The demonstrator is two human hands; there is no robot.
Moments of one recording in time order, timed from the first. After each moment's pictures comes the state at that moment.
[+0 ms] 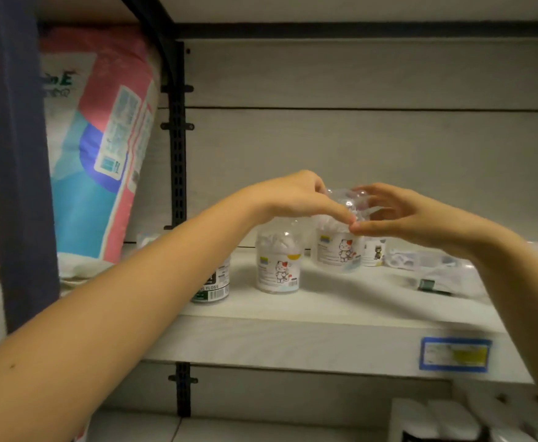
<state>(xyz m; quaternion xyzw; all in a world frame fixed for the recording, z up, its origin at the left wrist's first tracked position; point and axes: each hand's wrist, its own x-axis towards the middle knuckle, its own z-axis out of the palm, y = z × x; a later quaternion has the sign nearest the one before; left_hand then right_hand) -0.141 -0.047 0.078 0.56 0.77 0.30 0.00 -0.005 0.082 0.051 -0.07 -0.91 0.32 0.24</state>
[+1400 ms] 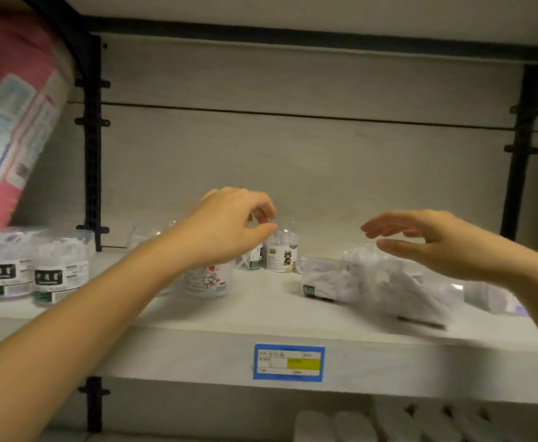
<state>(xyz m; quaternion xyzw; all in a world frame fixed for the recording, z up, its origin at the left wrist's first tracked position) -0.068 0.008 0.043 0.56 0.75 0.24 -0.27 0.122 0.196 0.044 -0.14 -0.96 0.05 0.23</state>
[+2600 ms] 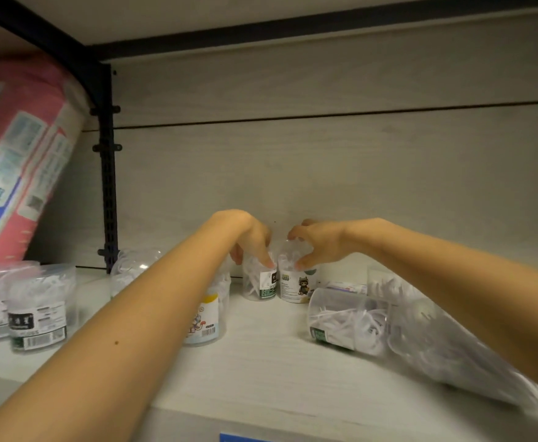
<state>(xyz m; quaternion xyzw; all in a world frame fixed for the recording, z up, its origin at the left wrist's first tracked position) -0.178 0.137 0.074 0.35 0.93 -0.03 0.06 -0.075 0.251 0.064 -0.07 -0.99 -0.08 0.05</state>
